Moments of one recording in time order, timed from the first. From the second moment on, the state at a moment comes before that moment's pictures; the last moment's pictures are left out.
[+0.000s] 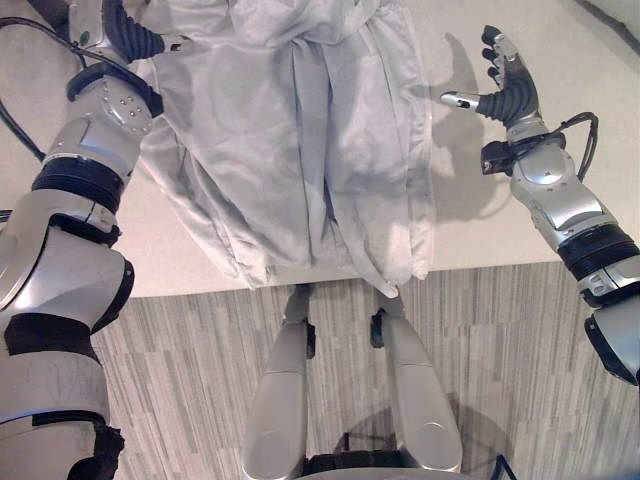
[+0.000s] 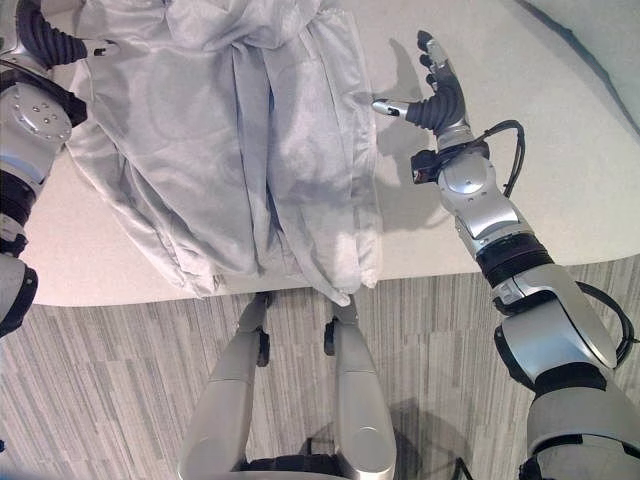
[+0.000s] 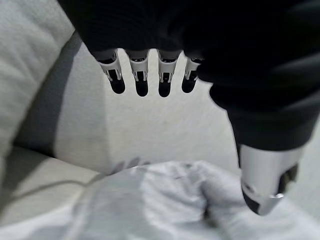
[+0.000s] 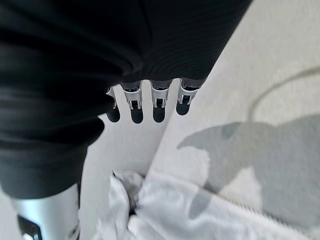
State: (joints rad) left arm -1.41 0.86 -0.73 1.11 0.06 -0.07 0.43; right arm -1.08 -0.72 0.58 0.63 0.46 -0.23 -0.24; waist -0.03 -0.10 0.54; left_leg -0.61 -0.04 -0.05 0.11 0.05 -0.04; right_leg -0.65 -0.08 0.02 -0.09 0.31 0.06
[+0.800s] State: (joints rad) left arm -1.52 0.86 -0.83 1.18 0.06 -0.07 0.42; right arm -1.29 -0.71 0.73 0.66 0.50 -0.24 -0.28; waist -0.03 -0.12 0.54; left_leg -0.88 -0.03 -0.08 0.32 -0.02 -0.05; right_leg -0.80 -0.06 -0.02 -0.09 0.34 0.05
